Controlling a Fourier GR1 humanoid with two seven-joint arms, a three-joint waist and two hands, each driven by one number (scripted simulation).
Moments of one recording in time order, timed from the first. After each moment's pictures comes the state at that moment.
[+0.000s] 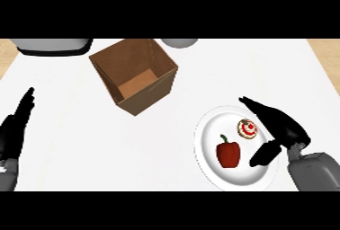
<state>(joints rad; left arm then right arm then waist) -0.08 0.48 0.04 -1.35 -0.09 0.20 0.09 -0.23 -0.41 0.24 -1.52 0.53 0.39 0.35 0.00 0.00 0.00</state>
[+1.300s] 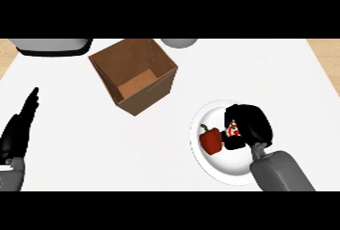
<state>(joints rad) -0.10 0.40 0.11 -1.36 -0.19 0.15 0.09 -0.27 -0.20 0.31 -1.41 0.98 0.12 0.40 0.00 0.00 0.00</state>
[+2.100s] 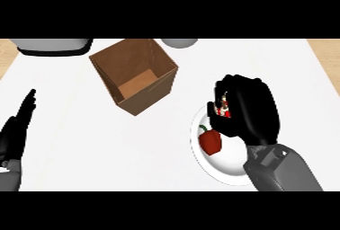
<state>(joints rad) -0.09 0.39 0.14 -1.34 -0.19 0.12 0.06 -0.42 -0.16 0.36 -1.76 1.16 0.11 0.50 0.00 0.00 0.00</state>
